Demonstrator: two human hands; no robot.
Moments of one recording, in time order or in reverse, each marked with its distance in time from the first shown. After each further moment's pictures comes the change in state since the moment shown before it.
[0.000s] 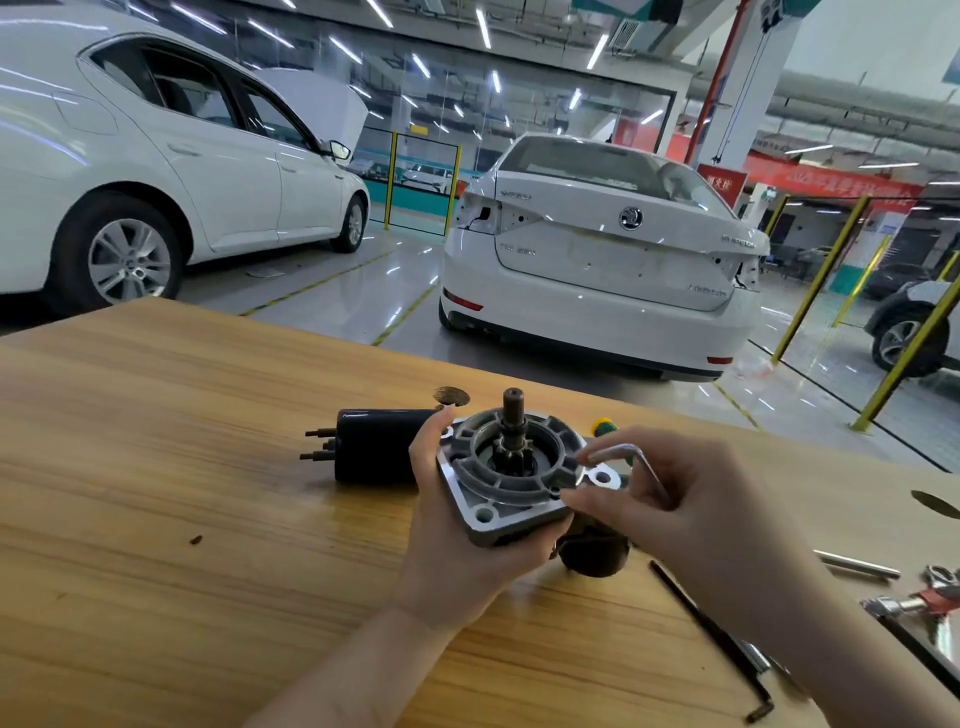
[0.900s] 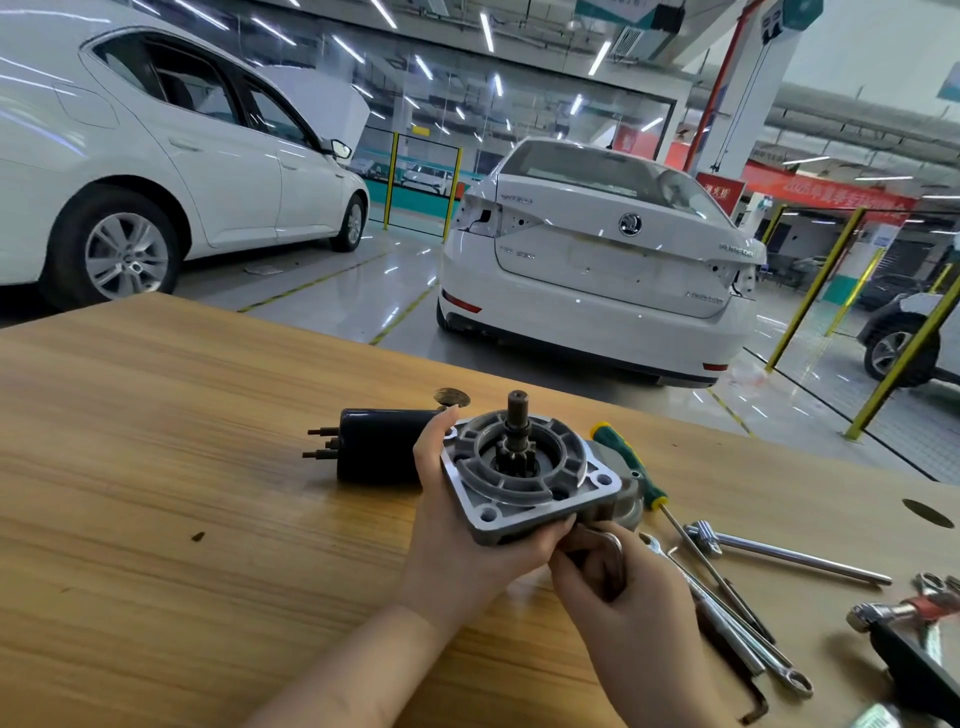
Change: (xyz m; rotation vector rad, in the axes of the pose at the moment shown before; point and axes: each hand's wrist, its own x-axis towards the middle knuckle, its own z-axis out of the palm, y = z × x) left_hand 0.001 -0.004 0.002 0.022 0.051 0.005; right_hand -0.037 0.035 0.063 0.082 0.221 0.162
